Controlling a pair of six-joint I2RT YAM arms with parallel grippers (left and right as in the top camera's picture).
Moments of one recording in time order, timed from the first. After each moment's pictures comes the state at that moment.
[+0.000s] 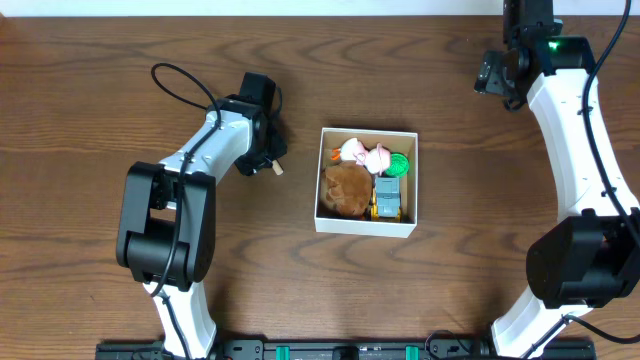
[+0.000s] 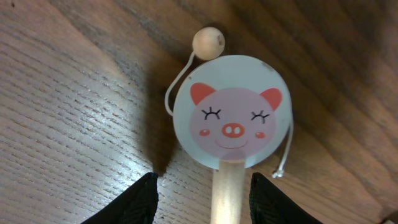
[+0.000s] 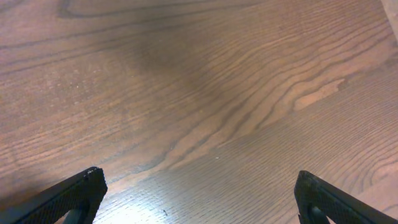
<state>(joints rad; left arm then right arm) -0.23 2.01 1.35 -0.72 0.00 -0.80 0.03 1.88 1.80 -1.04 0.41 0.33</state>
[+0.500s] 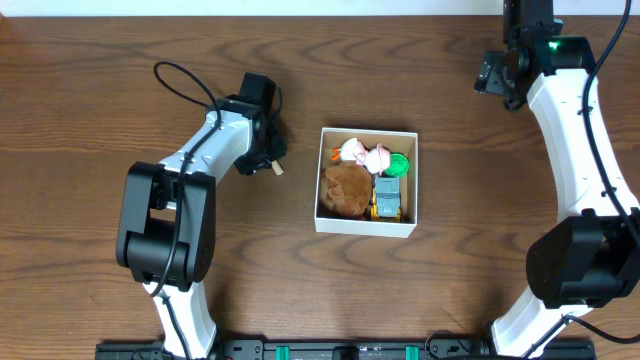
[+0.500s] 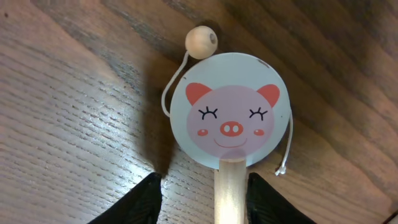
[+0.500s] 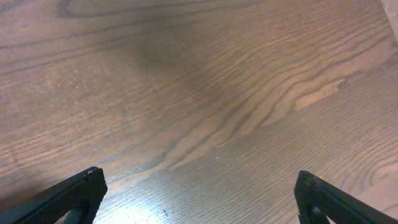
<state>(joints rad) -0.23 2.01 1.35 -0.72 0.00 -0.73 0.03 1.88 1.80 -1.04 0.41 0.33</state>
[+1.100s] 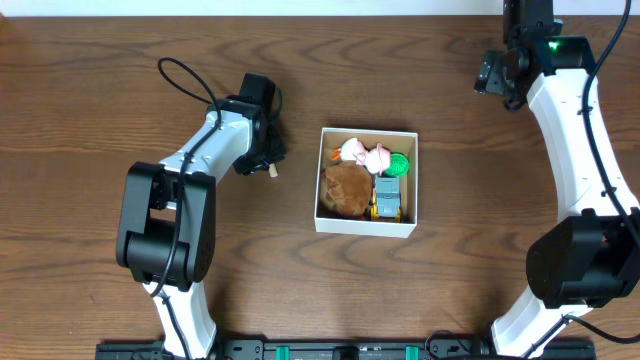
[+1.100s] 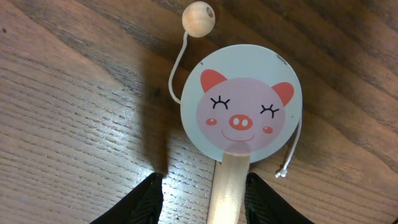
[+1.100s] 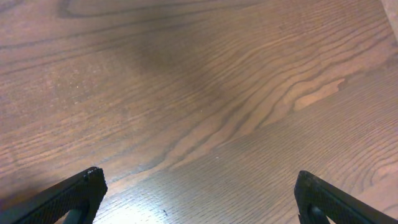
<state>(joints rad) -0.23 2.01 1.35 -0.74 0.00 -0.65 0.03 1.88 1.80 -1.04 0.41 0.33</state>
